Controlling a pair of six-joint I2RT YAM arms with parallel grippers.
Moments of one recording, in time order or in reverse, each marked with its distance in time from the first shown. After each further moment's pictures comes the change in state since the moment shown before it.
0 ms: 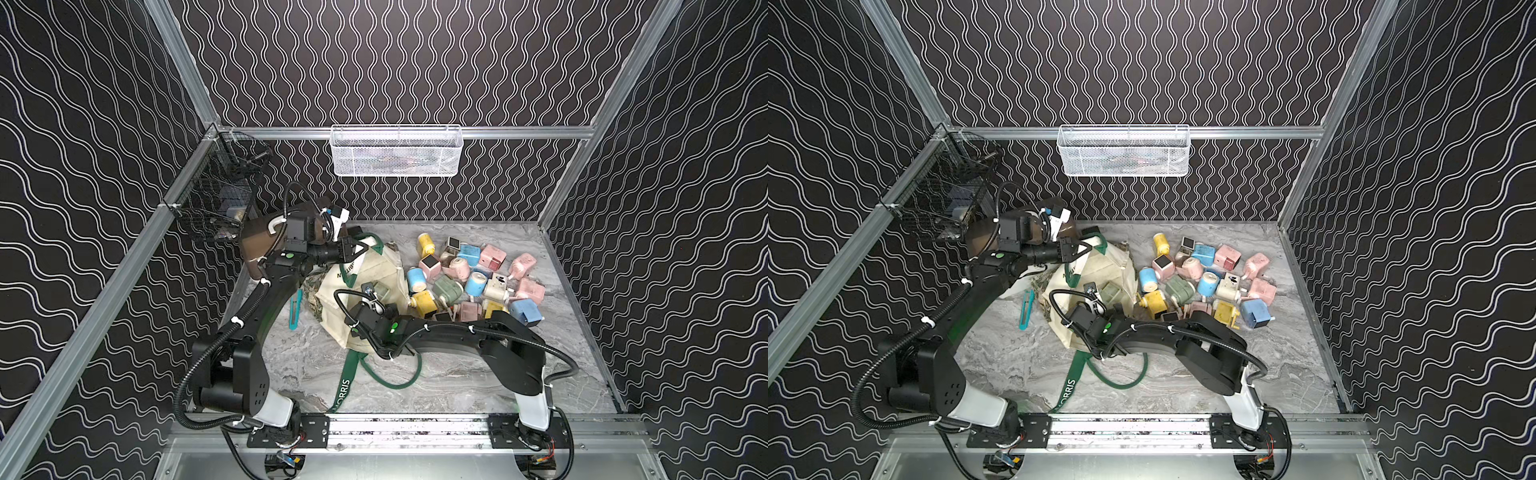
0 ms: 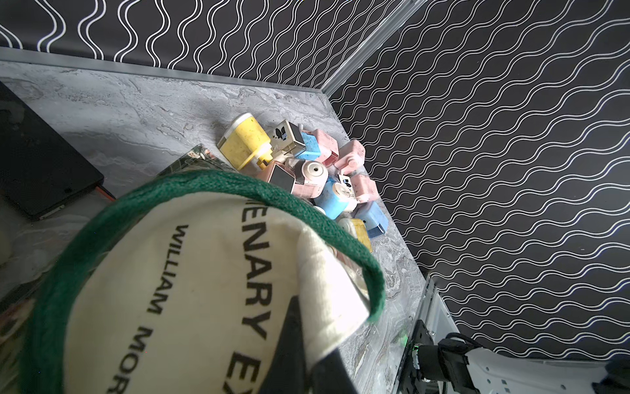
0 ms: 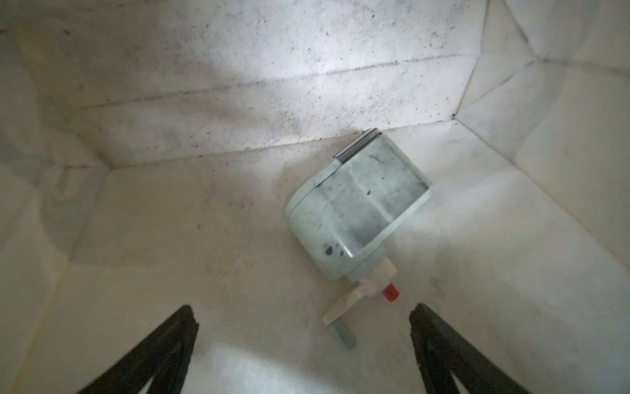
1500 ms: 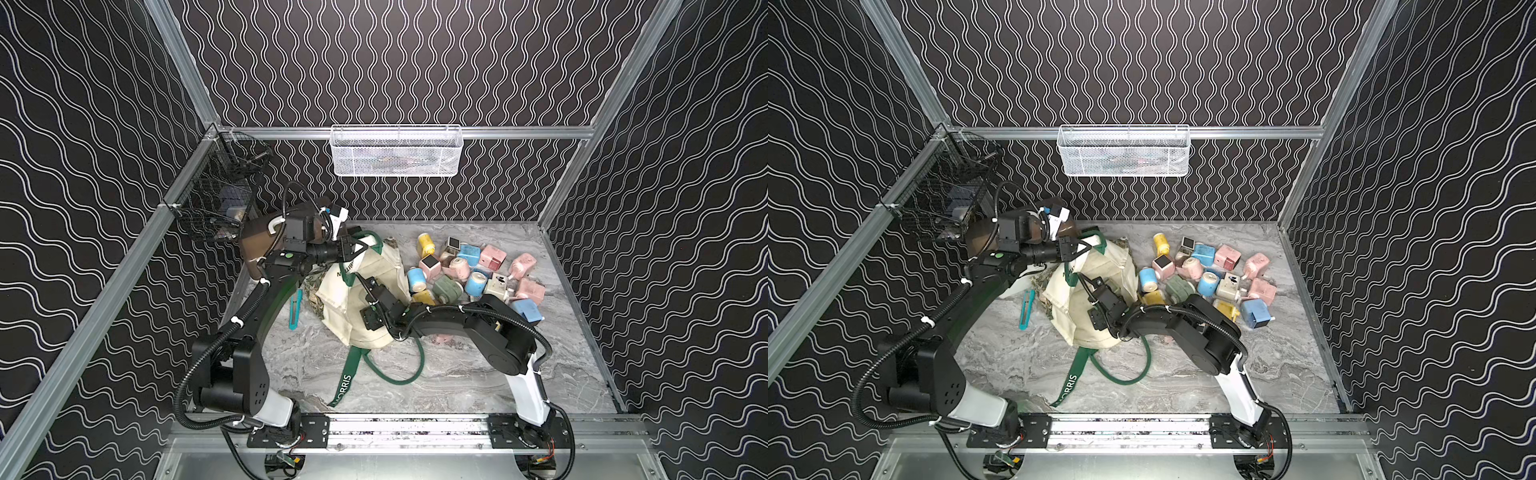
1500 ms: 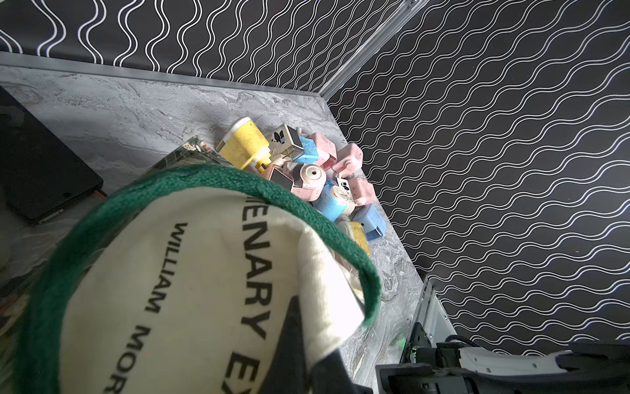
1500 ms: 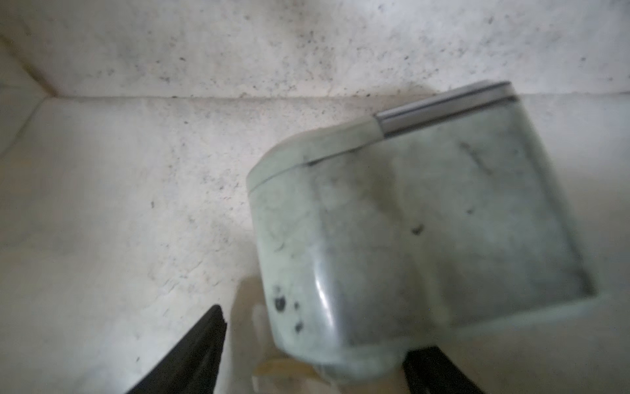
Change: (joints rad) left arm 0.006 0.000 0.000 0.015 0.007 -0.002; right arm -0.183 0.063 -0.094 0.239 -0.444 -0.330
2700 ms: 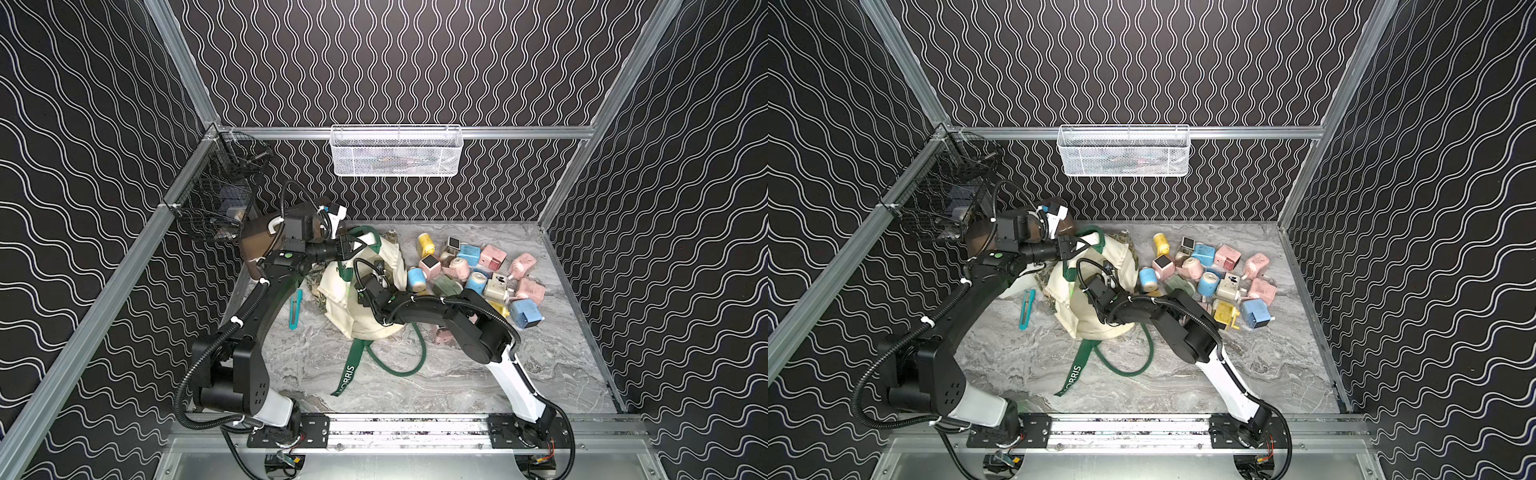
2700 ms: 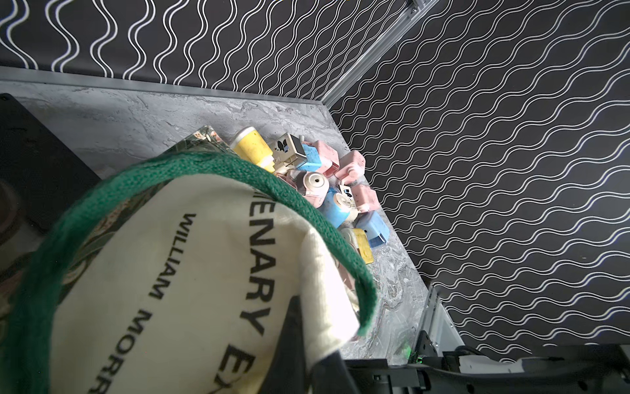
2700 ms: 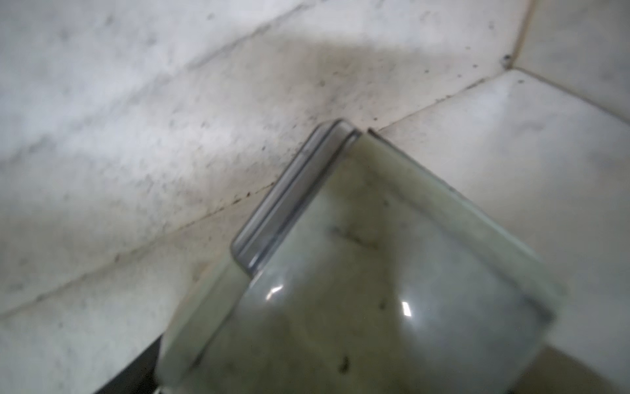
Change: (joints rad) left arm 0.003 0.000 0.000 0.027 -0.006 -0.008; right arm -0.042 0.216 0.281 -0.051 0.322 0.285
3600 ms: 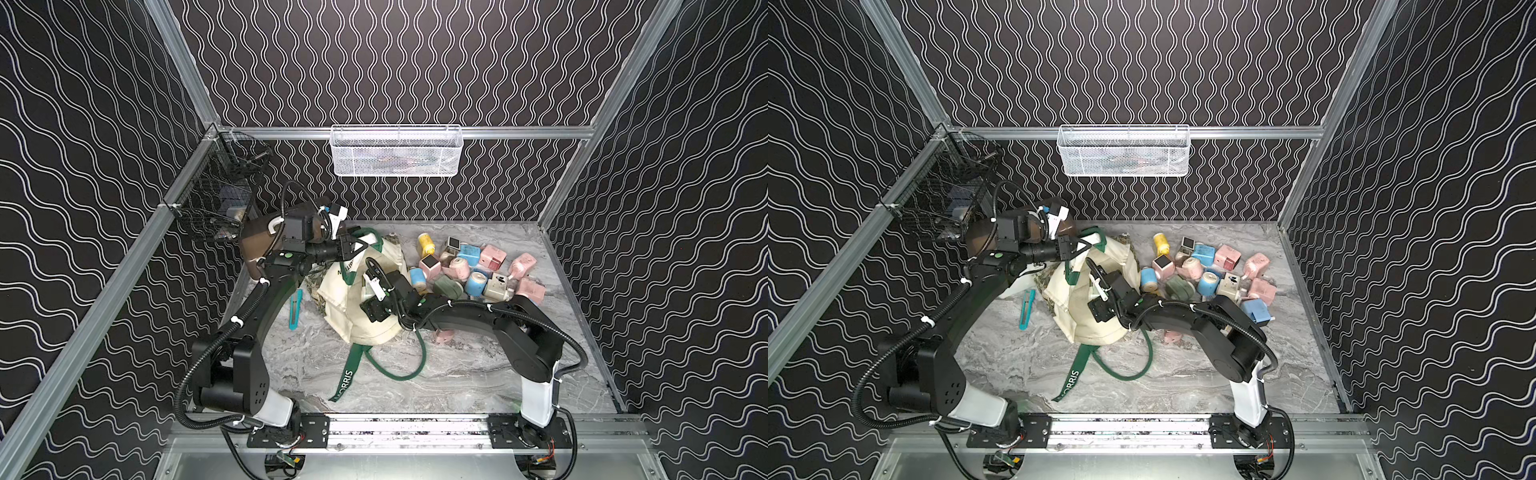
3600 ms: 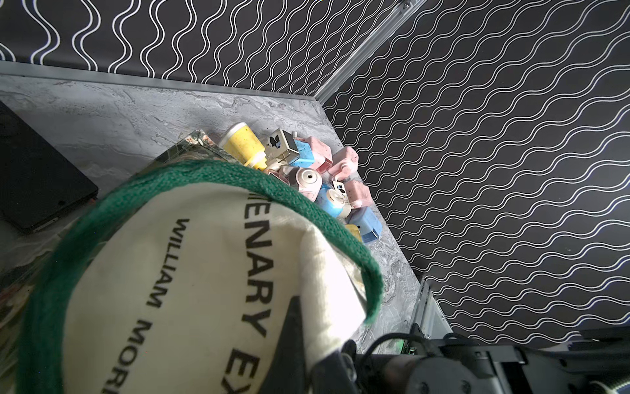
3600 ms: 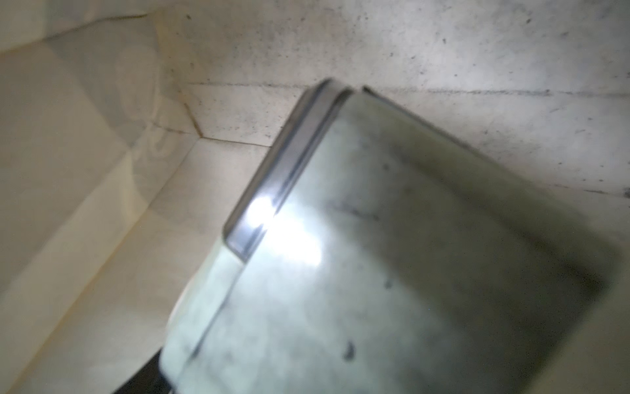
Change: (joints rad) left arm 0.002 0.002 0.000 -0.004 0.024 0.000; right arm -0.006 -0.399 -0.327 0.037 -0.519 -0.405
